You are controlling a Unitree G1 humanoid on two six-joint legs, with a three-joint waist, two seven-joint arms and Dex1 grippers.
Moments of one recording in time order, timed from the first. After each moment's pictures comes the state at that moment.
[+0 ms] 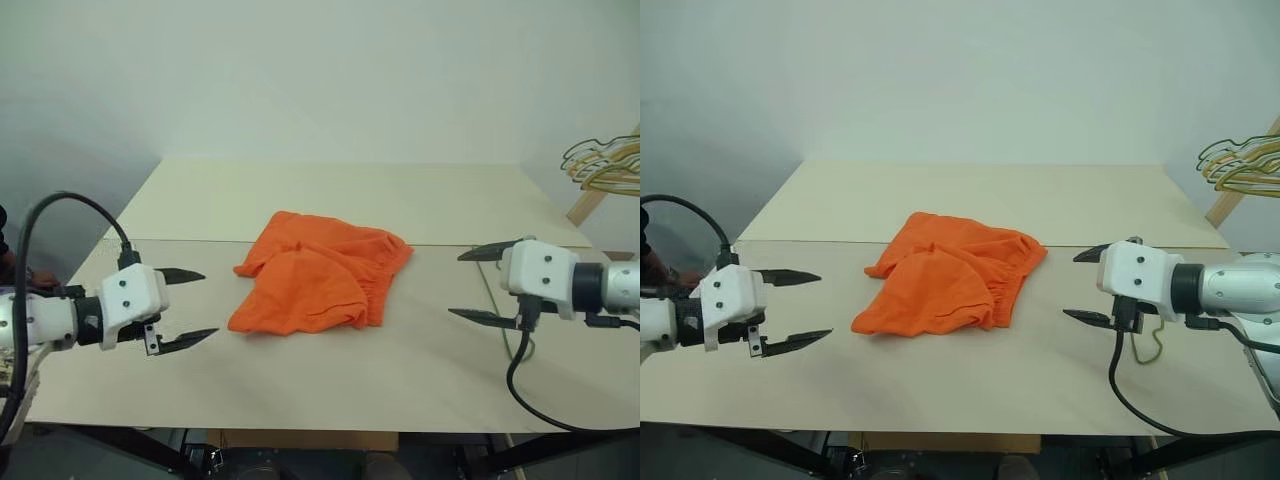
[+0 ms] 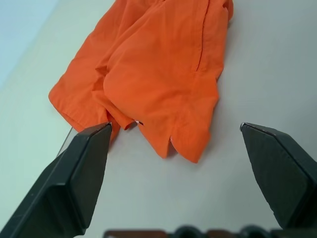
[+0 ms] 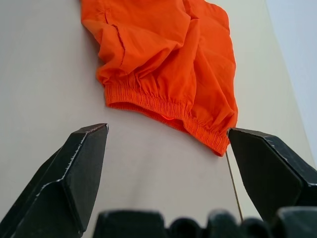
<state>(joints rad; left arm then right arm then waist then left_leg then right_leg) 0.08 1.01 0.34 -0.40 -0.36 0.24 -1.12 -0.15 -1.12 -0.20 -0.42 0.29 0.28 1.12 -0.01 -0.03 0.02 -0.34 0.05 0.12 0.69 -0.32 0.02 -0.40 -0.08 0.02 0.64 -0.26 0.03</state>
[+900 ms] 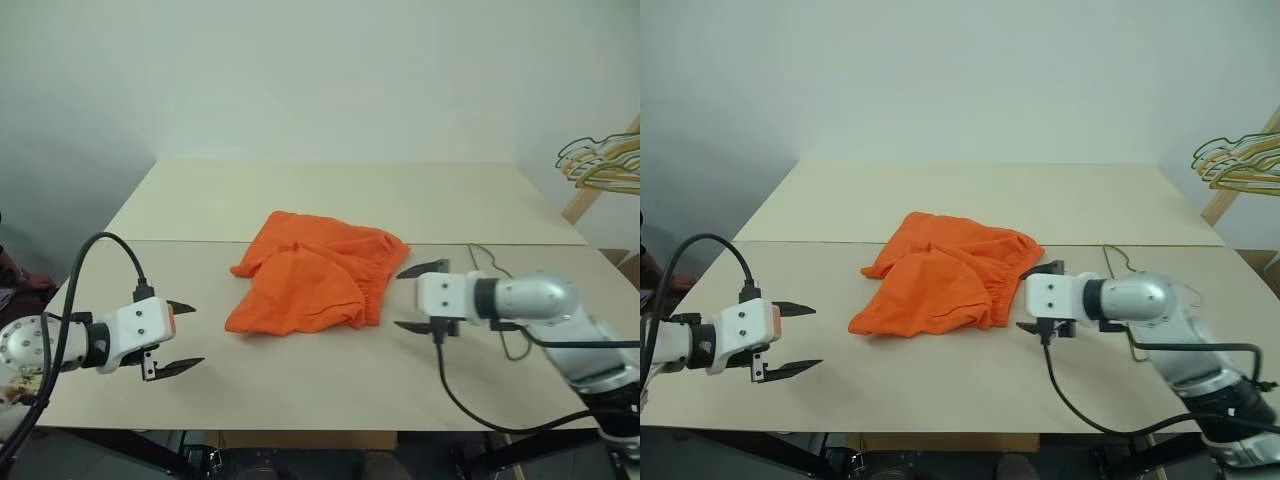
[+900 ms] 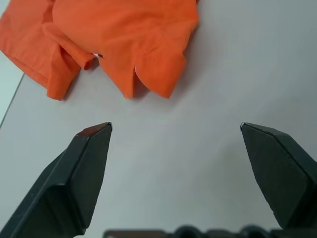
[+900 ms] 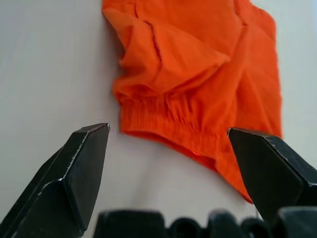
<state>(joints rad) 0.16 1.04 0.24 -0.26 -0.18 0.13 -1.13 -0.37 -0.86 0.29 -0.31 -0.08 0.24 1.02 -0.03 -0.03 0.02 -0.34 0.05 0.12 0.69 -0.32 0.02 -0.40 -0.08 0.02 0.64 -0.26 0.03</state>
